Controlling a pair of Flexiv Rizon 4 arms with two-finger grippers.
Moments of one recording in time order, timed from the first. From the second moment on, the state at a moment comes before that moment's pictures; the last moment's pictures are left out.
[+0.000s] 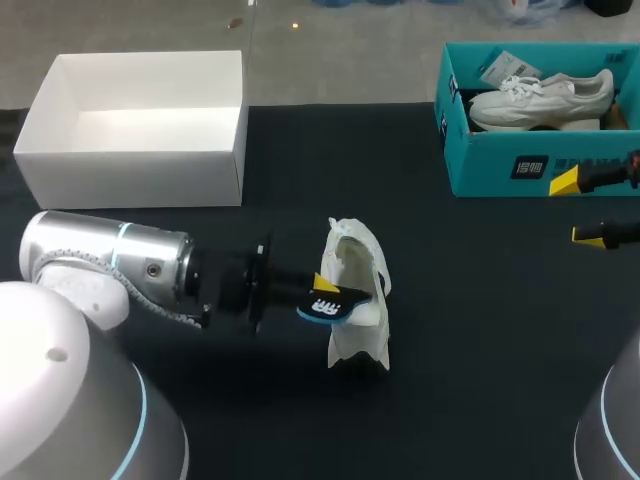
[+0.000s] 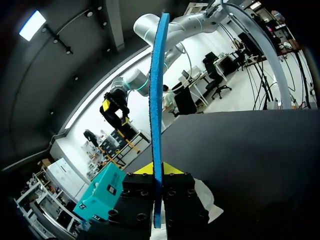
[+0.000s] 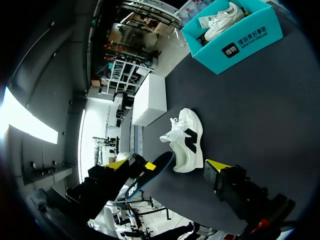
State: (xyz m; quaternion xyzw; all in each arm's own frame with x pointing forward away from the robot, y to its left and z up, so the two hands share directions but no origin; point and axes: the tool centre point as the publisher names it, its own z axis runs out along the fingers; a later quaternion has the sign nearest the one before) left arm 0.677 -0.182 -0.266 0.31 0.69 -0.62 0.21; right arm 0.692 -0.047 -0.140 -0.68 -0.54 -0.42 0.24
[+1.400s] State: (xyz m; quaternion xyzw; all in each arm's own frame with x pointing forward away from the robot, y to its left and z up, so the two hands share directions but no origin) left arm 0.683 -0.177 -0.293 0.28 0.73 -0.60 0.18; right arm 0.692 -0.047 -0.140 -0.69 -0.54 -0.42 0.24
